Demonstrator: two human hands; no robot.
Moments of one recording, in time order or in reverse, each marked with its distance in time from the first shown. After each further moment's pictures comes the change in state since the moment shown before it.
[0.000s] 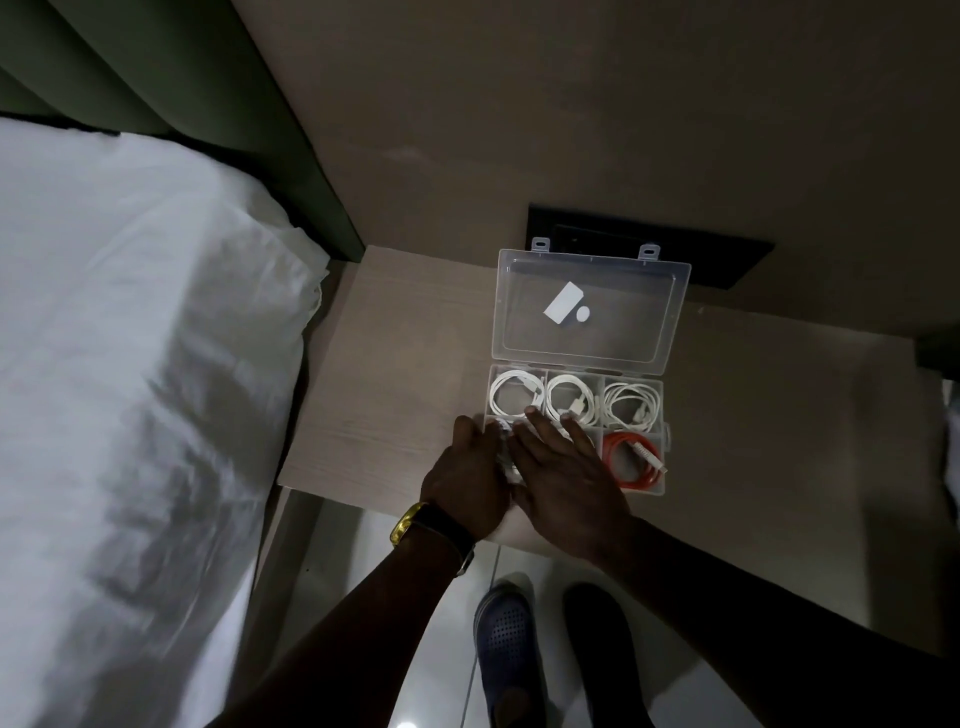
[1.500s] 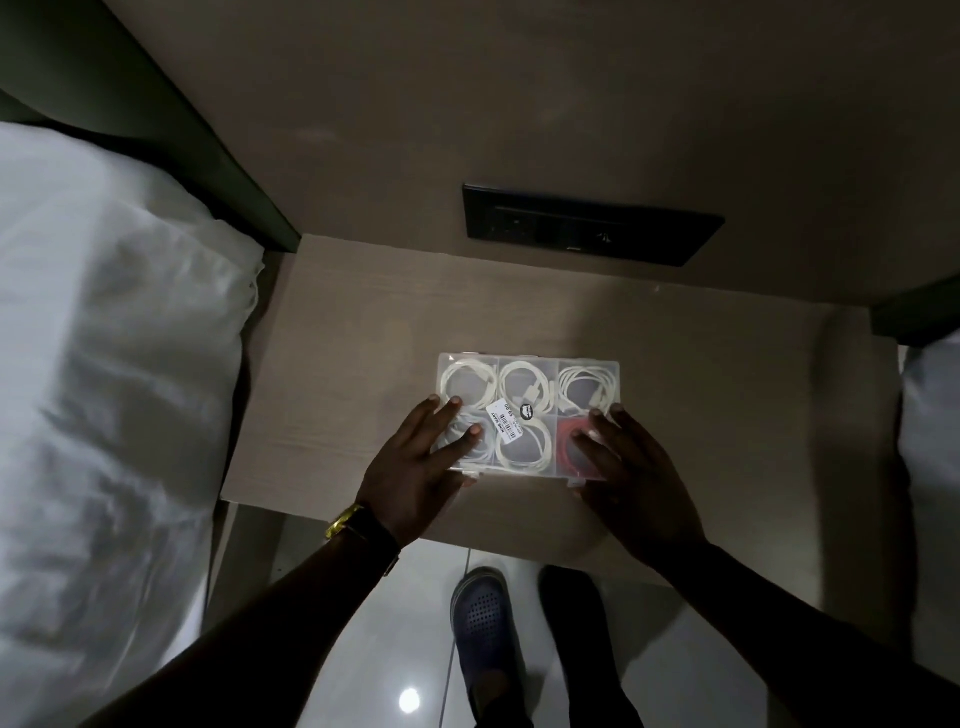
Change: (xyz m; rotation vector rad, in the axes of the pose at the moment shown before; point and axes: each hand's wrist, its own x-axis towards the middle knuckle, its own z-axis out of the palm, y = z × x) left_hand 0.023 -0.046 0.022 0.083 0.119 0.504; right_hand -0.080 0.106 0.033 0.214 0.242 0.175
